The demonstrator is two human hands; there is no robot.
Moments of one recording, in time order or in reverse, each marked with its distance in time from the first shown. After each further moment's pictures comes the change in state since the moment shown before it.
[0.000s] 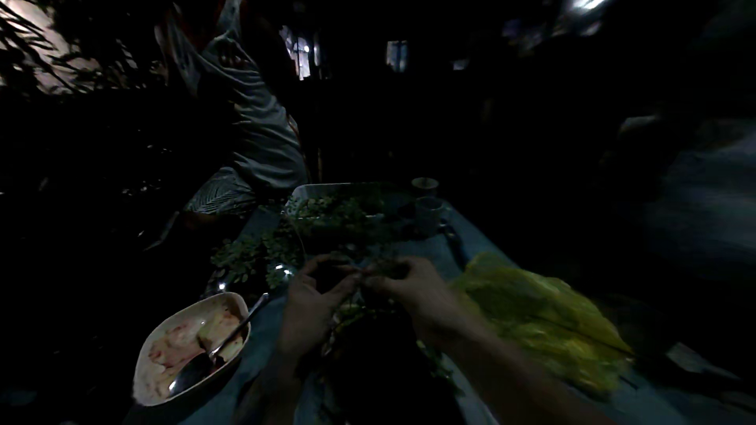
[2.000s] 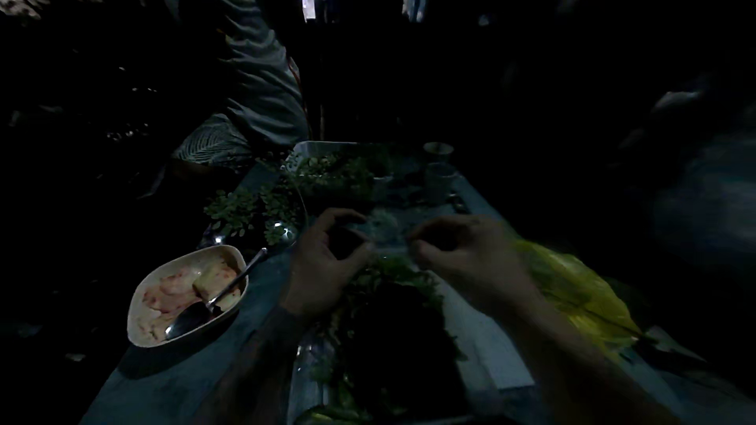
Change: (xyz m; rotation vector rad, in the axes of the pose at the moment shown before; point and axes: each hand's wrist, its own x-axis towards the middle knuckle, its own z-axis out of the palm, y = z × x) left_hand -0.004 -0.002 -0.001 0.286 -0.109 0.136; right_hand -0.020 -0.003 -0.037 -0.642 0.141 -0.335
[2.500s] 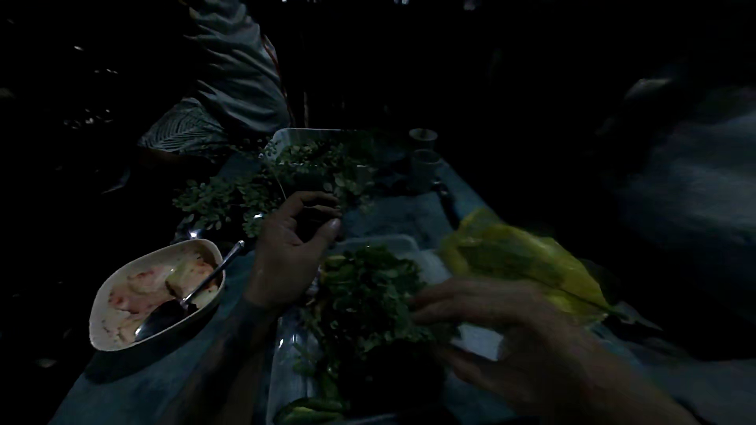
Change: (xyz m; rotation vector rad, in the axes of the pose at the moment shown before) left_hand 0.006 -0.006 -0.007 0.007 0.037 0.135; right_hand -0.076 0.014 -0.035 -0.195 -0.309 -0.356
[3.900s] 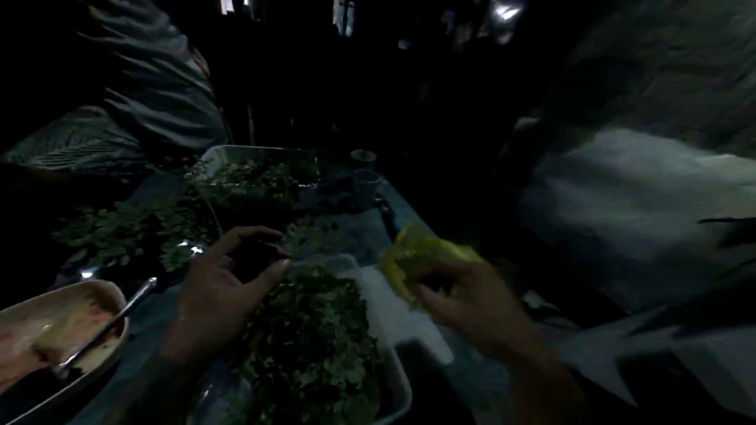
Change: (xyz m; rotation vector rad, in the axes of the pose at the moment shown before) left_hand -0.005 -0.001 0.010 -0.003 -0.065 -0.044; right_hand -0.016 0.034 -0.036 -0.170 0.322 0.470
